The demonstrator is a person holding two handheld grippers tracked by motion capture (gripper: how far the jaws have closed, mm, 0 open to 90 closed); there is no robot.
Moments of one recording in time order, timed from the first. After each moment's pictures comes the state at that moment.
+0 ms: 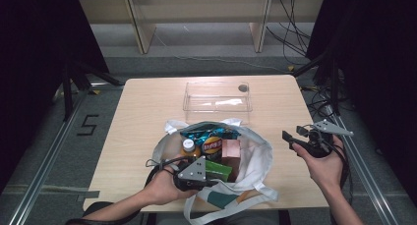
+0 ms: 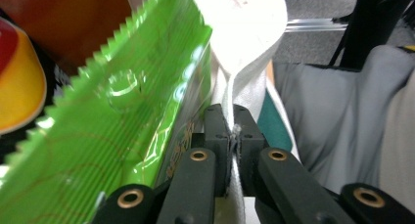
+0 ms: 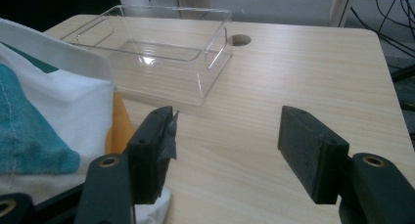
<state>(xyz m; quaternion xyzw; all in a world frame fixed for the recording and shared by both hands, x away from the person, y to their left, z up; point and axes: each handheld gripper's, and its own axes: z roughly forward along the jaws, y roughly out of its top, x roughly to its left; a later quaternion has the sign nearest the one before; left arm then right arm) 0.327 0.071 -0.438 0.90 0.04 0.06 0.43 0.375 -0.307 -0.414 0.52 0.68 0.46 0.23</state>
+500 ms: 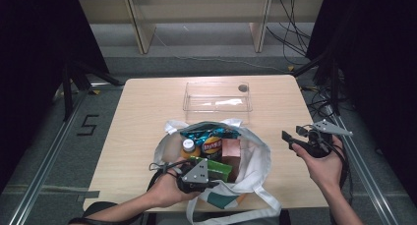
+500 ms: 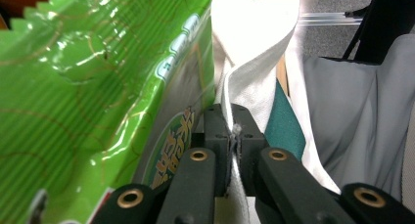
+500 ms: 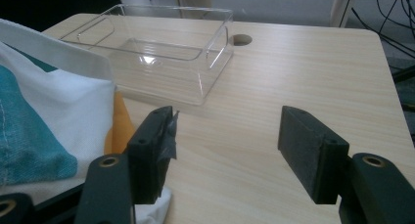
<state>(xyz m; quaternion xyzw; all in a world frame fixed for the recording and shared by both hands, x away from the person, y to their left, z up) 0.325 0.066 -0.451 0.90 0.05 0.07 0.42 0.377 -0.309 -0.414 0.50 0.69 0.45 0.25</state>
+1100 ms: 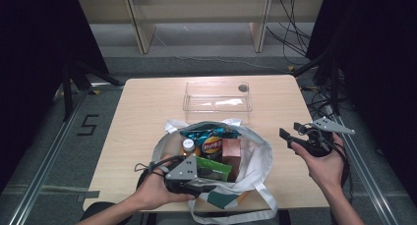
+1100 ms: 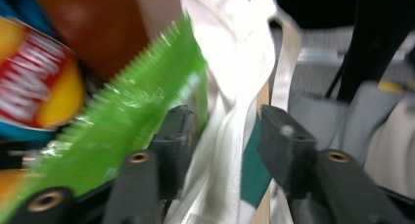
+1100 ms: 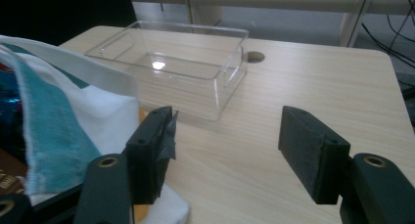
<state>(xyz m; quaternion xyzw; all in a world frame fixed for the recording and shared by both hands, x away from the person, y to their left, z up) 0.313 0.088 -0.416 0.87 0.08 0.07 0.47 0.369 -0.297 -0.395 0.48 0.69 0.48 0.24</state>
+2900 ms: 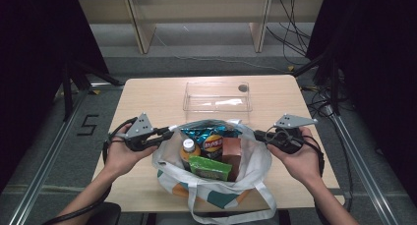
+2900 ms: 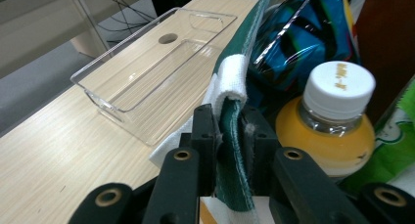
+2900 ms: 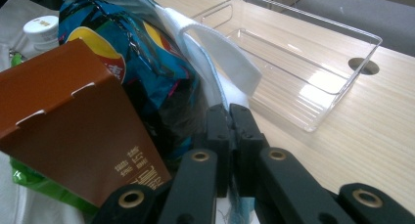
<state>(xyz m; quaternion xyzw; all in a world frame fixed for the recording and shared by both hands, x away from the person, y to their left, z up) 0.389 0.189 -0.394 0.82 0.23 0.22 0.47 0.373 -0.228 -0.378 0.36 0.80 0.45 0.17</state>
